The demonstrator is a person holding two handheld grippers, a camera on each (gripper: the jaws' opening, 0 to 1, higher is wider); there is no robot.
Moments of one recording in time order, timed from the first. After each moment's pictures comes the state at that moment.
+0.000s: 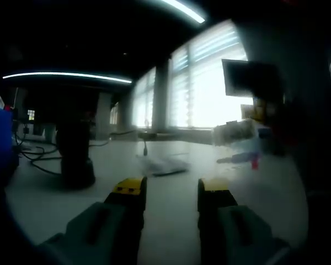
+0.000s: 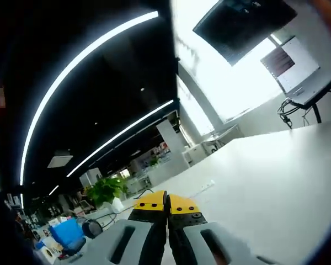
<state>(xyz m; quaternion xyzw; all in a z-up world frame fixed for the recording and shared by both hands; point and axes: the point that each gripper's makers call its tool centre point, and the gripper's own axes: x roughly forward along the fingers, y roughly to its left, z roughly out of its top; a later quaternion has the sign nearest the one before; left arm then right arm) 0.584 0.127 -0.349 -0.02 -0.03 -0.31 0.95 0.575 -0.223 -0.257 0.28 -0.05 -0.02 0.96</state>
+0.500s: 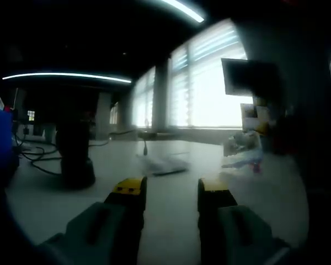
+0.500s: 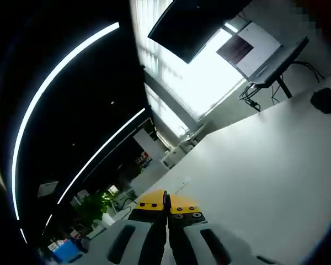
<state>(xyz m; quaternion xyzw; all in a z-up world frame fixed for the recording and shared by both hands) 0.584 0.127 -0.350 -0.02 -0.03 -0.31 0.95 0.564 -0.269 -0.305 0.36 -0.05 -0.09 0.93</state>
